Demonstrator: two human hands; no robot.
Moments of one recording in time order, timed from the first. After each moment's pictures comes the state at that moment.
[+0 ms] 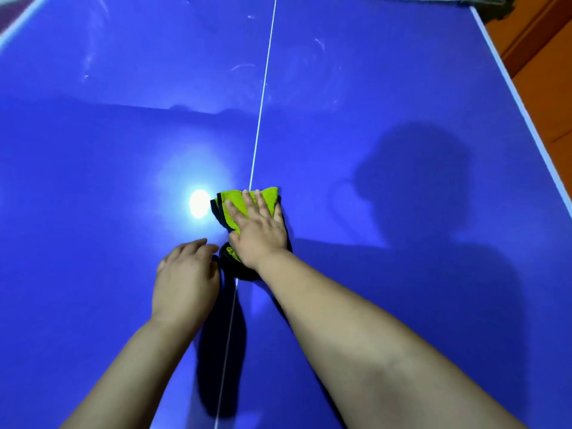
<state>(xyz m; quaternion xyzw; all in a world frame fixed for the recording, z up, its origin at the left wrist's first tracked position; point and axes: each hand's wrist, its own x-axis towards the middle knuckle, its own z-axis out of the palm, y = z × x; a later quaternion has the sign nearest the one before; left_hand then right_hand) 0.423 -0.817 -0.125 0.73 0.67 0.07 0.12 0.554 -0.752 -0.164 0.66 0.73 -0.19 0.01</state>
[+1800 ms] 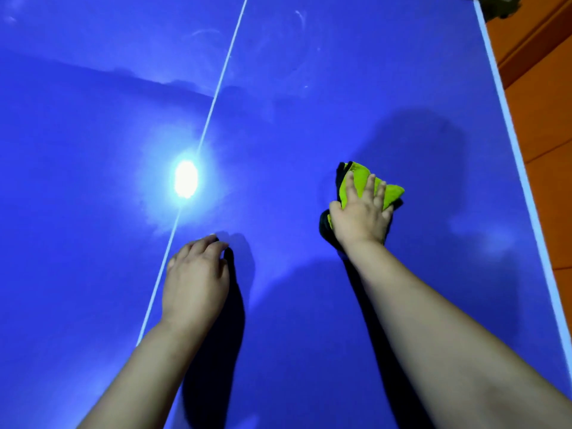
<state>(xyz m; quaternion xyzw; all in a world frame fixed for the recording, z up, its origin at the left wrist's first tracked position) 0.571 -0.815 -0.157 0.70 0.69 0.09 0.17 0.828 -0.738 -0.176 0.85 0.51 -0.09 0.01</state>
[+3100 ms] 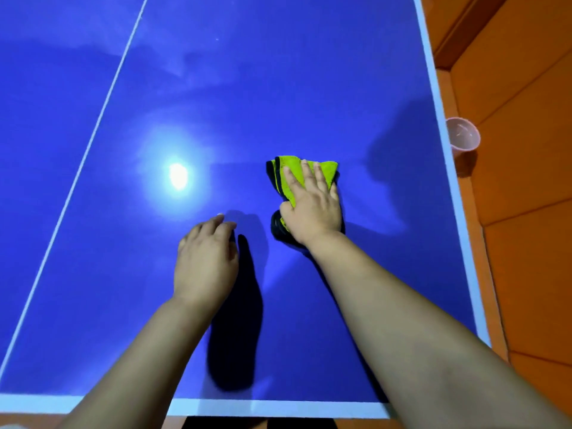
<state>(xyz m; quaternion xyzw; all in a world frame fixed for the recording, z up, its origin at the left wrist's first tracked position) 0.741 -0.933 -0.148 0.73 0.66 0.06 0.16 0.925 -0.877 -0.182 0.75 0.65 -0.12 -0.02</state>
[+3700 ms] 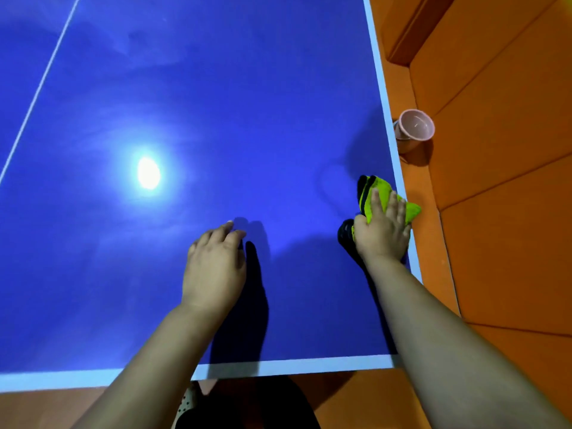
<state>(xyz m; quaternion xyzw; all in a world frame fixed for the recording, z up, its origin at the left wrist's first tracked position) 0.822 -1.003 -0.152 0.76 0.62 0.07 0.20 1.096 -1.007 -0.182 0.91 0.41 -0.11 -0.04</state>
